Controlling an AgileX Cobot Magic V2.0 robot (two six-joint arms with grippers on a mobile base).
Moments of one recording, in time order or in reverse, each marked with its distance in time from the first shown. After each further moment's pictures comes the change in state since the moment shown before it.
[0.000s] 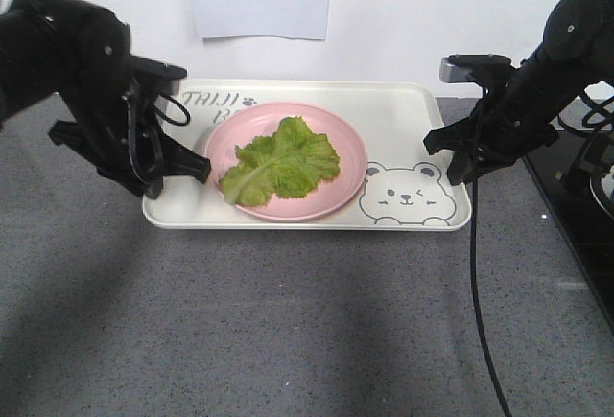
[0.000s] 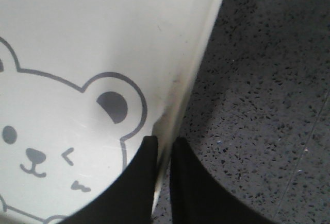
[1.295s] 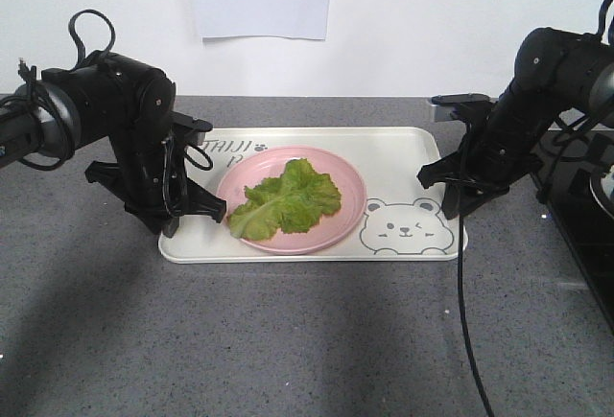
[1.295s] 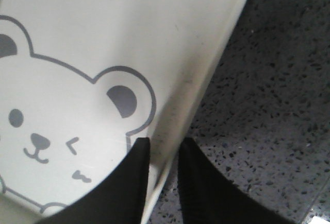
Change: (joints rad) left arm 0.000 0.160 0.003 -0.006 -0.030 0.023; right arm 0.007 0.104 -0.001 -0.031 0.045 -0.032
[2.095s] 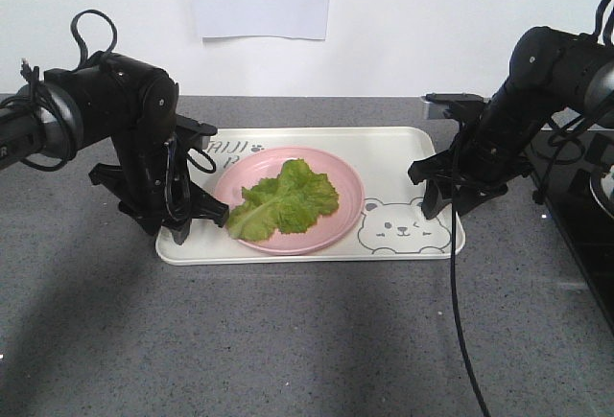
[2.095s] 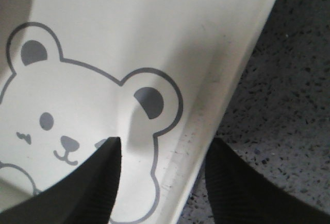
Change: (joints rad) left arm -0.004 0.000 0.000 -0.019 0.019 0.029; right arm 0.009 0.000 0.000 0.046 0.002 0.028
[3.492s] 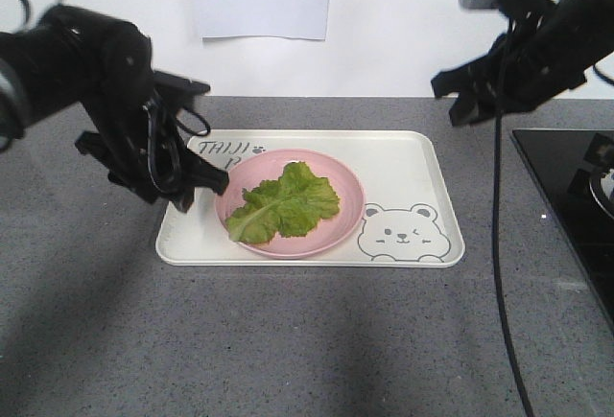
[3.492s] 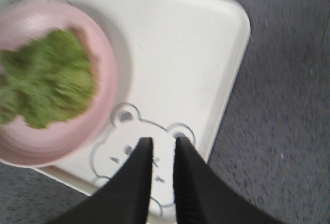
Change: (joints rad) left arm -0.012 -0.176 -0.003 -0.027 -0.002 0.004; right arm 0.015 -0.339 -0.001 0.012 -0.109 0.037
